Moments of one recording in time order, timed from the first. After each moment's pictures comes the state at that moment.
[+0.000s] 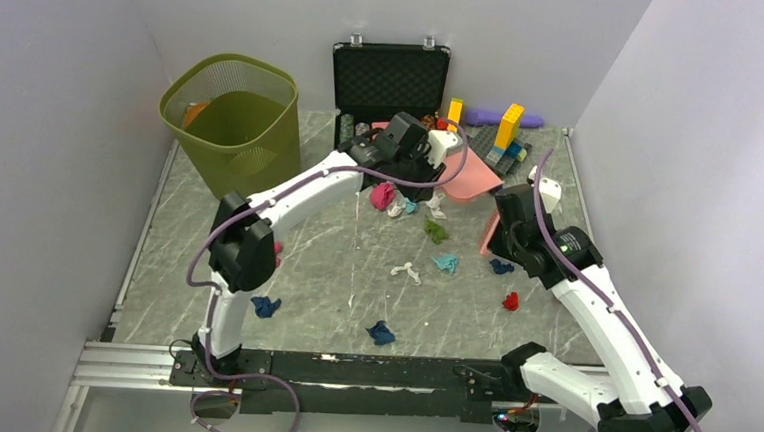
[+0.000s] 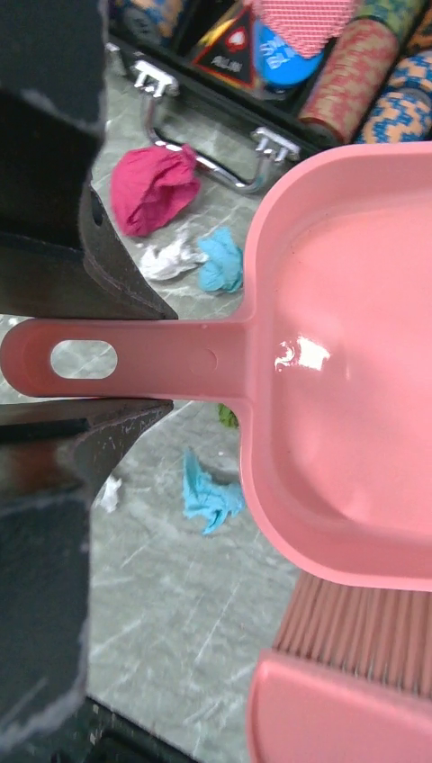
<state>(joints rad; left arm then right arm) -0.78 2.06 1.93 -0.60 0.25 0.12 0.48 0.97 1.10 -1.02 0.44 0.70</state>
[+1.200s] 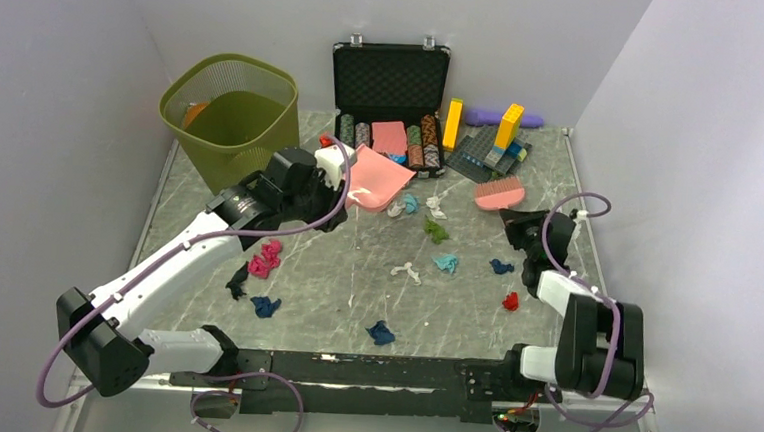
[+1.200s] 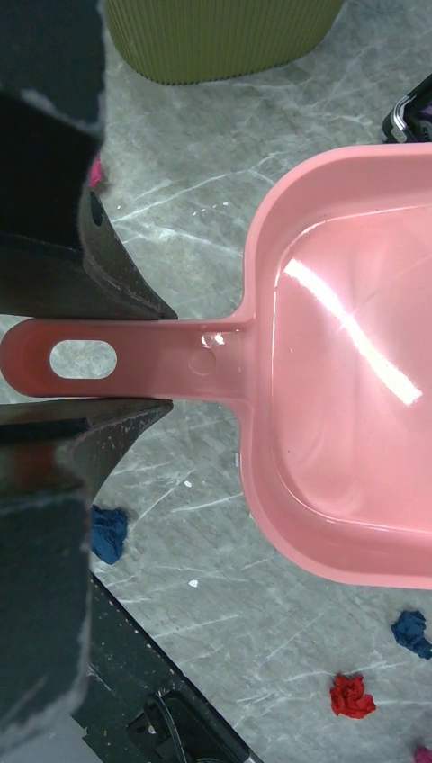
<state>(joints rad) -0.65 1.21 1.18 -0.59 0.08 -0.12 -0.14 1.27 0.41 0.48 -0.14 1.12</state>
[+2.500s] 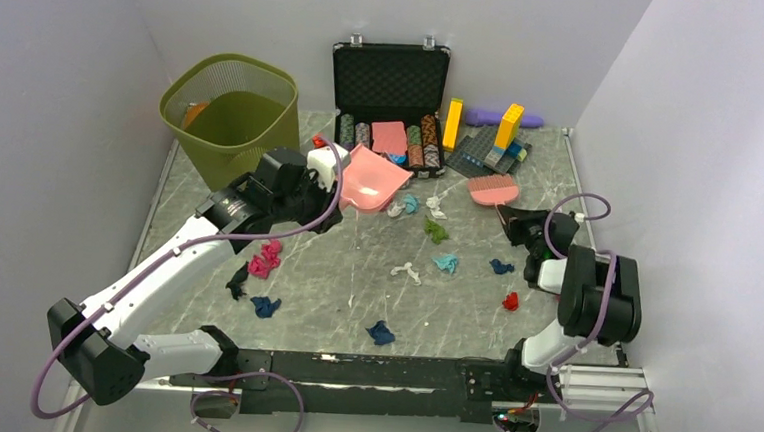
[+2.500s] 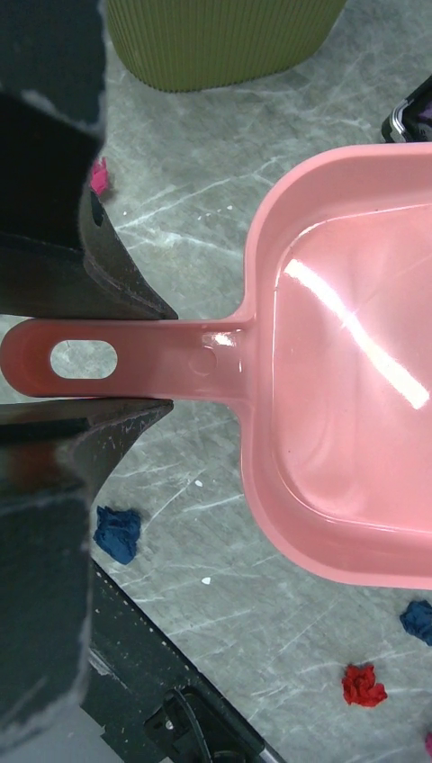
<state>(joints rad) -0.63 1.17 1.16 -0.61 0.12 -0.09 -0.23 1.56 0.42 0.76 -0.33 1.28</state>
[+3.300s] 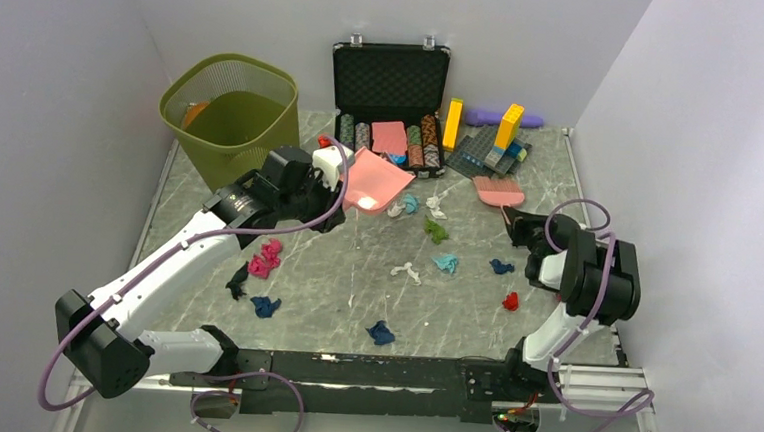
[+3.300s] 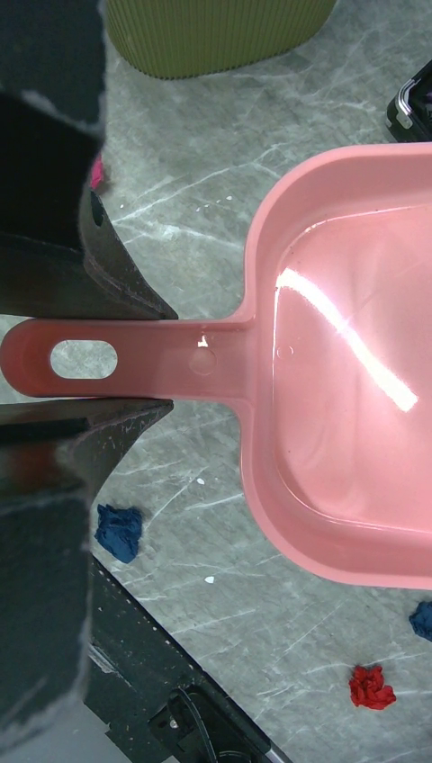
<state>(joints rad) -0.63 1.21 1.17 -0.61 0.14 -0.09 -0.26 1.78 0.46 0.92 -0.32 1.42</state>
